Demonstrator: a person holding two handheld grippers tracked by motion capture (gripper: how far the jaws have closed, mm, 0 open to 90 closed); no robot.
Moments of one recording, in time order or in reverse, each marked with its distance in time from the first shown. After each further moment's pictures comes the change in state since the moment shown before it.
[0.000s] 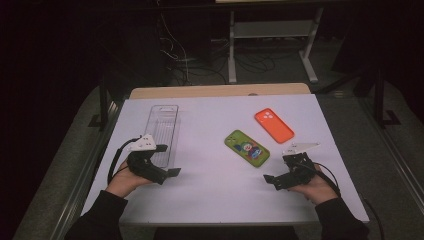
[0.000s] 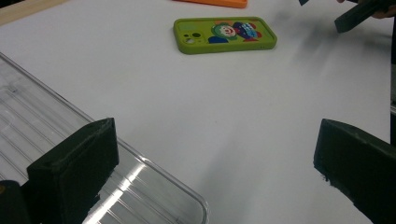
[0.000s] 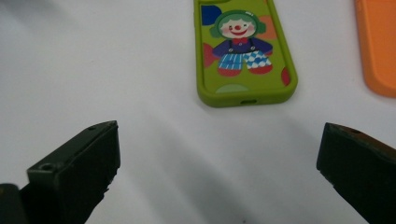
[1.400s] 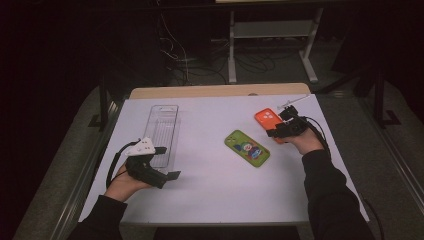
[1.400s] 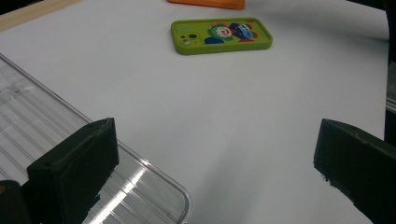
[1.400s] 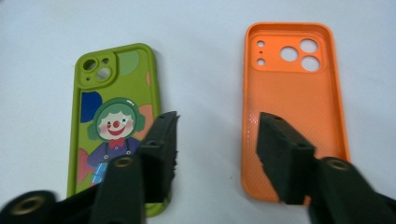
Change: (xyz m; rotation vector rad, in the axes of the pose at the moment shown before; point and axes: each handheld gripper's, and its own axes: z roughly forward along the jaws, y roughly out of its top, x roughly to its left) left arm -0.011 -0.001 -0.005 -0.006 0.017 0.015; right arm -0.081 0.094 0.033 0.088 -0.092 0.105
